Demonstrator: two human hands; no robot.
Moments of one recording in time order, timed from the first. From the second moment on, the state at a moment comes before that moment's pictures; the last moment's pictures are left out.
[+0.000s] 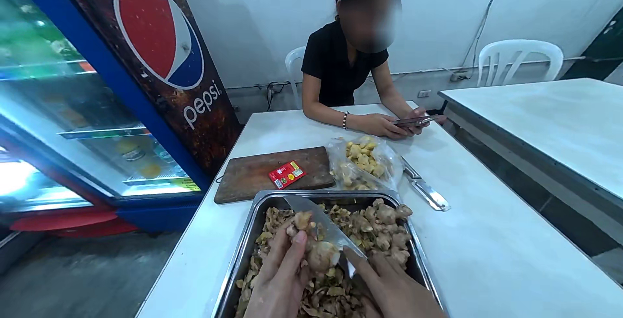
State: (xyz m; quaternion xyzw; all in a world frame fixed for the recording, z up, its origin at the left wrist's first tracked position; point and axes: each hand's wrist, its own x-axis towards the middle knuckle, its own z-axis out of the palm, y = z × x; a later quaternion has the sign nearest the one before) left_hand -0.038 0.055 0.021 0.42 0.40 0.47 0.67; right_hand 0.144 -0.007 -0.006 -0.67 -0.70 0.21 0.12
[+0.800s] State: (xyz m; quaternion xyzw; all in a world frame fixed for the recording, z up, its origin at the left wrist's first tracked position) left_hand -0.021 0.048 0.002 0.32 0.30 0.46 0.77; right_hand 0.143 -0.031 0.020 -0.47 -0.66 0.42 0.40
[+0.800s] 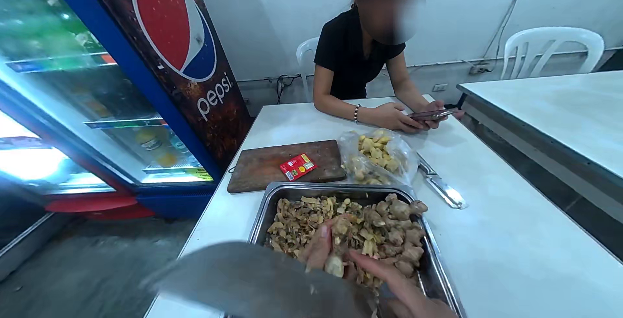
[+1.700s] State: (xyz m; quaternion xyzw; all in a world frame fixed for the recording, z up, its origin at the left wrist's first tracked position) left_hand -0.025 0.025 0.017 0.36 0.32 0.42 0.77; right_hand 0.167 -0.026 0.032 -0.49 -0.67 0.40 0.38
